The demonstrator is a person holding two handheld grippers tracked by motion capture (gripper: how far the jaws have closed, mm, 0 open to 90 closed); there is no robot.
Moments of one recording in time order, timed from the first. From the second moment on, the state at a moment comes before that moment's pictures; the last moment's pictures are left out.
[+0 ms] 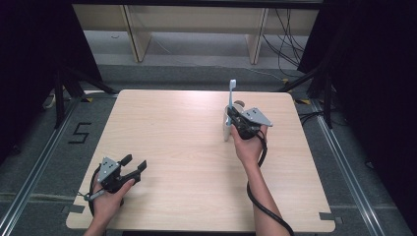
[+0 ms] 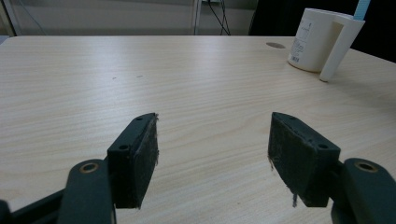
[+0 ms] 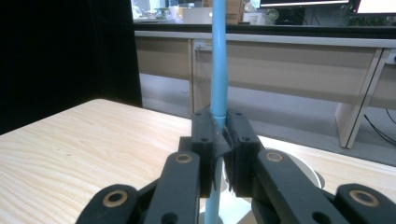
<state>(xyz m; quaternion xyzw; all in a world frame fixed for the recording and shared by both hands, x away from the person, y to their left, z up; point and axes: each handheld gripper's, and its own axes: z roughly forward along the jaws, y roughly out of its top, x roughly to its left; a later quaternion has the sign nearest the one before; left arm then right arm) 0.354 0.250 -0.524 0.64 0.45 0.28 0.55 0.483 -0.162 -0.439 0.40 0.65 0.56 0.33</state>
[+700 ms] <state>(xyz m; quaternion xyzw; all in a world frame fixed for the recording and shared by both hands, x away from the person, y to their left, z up) 0.353 0.249 -0.524 0.64 0.45 0.28 0.55 0.482 -0.163 -0.445 0.41 0.65 0.56 0.32</state>
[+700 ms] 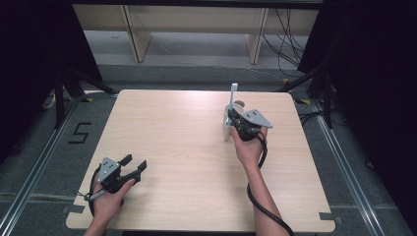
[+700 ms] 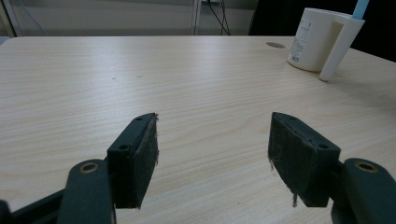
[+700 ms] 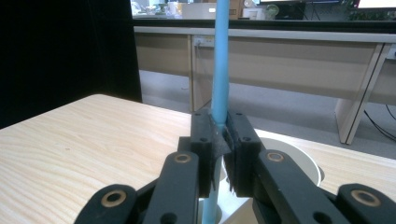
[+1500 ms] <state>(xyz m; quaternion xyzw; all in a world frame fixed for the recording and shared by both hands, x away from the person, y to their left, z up) 0.353 0.249 -0.524 0.64 0.45 0.29 0.55 0.479 -0.164 -0.456 0.41 0.66 0.55 0.32</state>
